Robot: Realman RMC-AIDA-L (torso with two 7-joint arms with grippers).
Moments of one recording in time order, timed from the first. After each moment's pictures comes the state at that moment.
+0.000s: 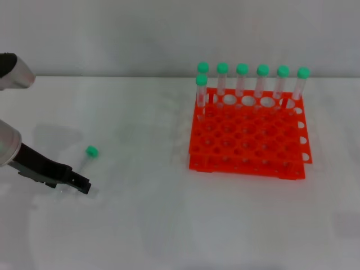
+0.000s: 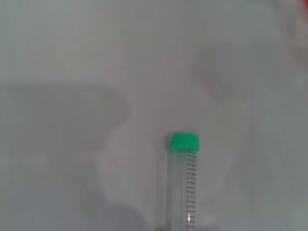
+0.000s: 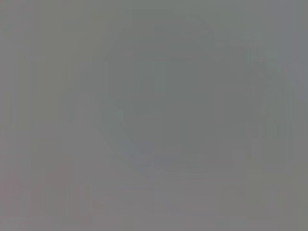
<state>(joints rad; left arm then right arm) -0.70 -2.00 0.92 0.95 2.73 1.51 -2.58 0.39 2.01 -0.62 -0.12 -0.62 -1.35 0.24</state>
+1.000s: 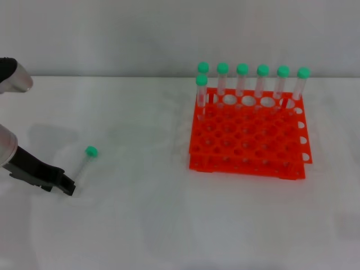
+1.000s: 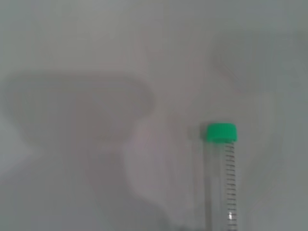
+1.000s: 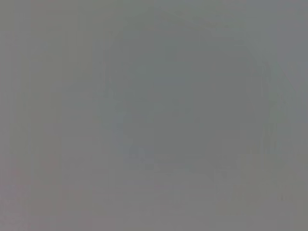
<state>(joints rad) -0.72 -2.00 0.91 0.90 2.81 1.47 -2.60 0.38 2.01 -0.62 -0.11 -0.62 -1.35 0.24</state>
